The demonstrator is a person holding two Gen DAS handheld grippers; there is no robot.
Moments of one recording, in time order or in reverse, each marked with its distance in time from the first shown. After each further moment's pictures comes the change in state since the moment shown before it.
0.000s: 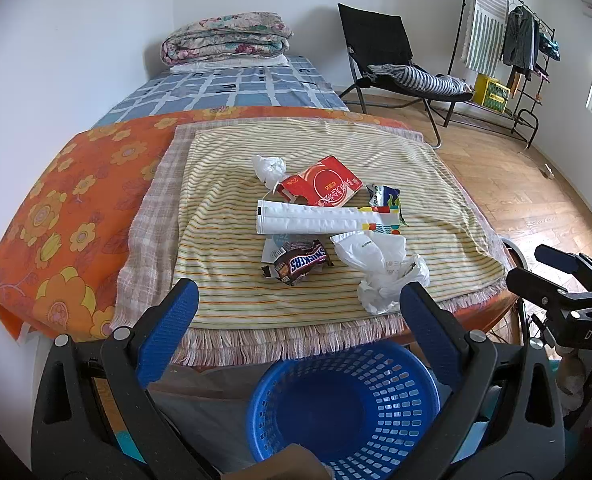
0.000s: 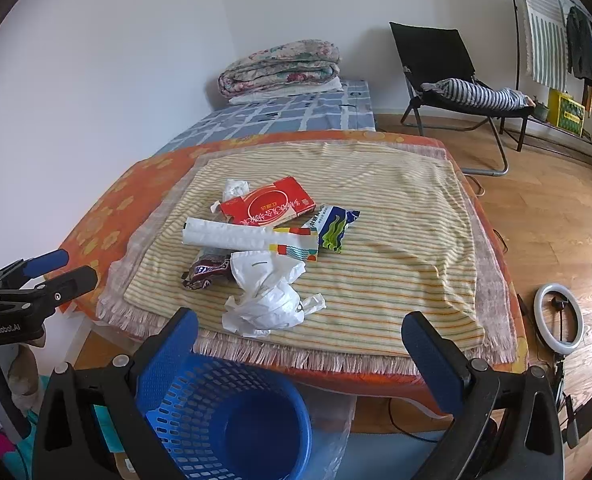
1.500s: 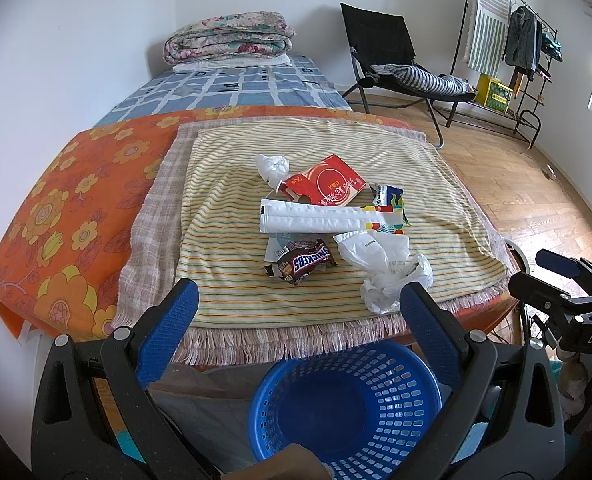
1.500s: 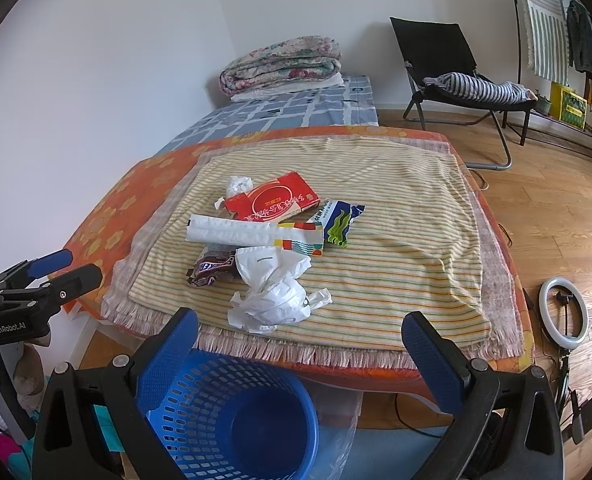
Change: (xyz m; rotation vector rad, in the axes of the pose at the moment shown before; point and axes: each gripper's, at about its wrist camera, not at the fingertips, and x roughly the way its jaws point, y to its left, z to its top) left arm 0.001 0.001 0.000 -0.001 0.001 0.000; right arm 0.001 0.003 -0.004 0.012 0.011 0.011
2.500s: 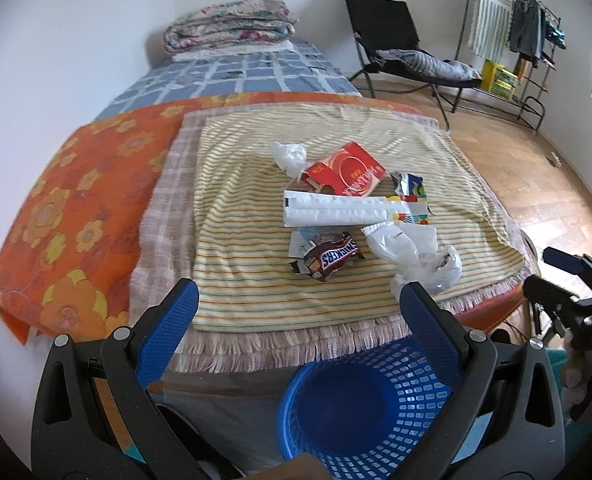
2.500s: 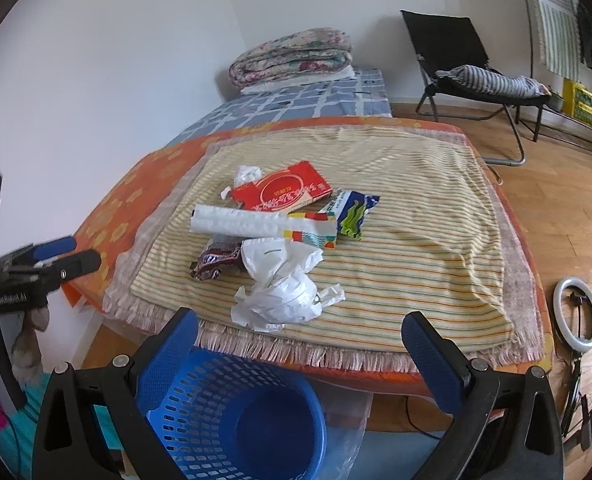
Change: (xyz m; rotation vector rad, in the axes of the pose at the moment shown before) left arm 0.024 0.039 -0.002 0.022 0.057 -0.011; right arm 0.026 0.001 -0.003 -0.017 0.032 0.049
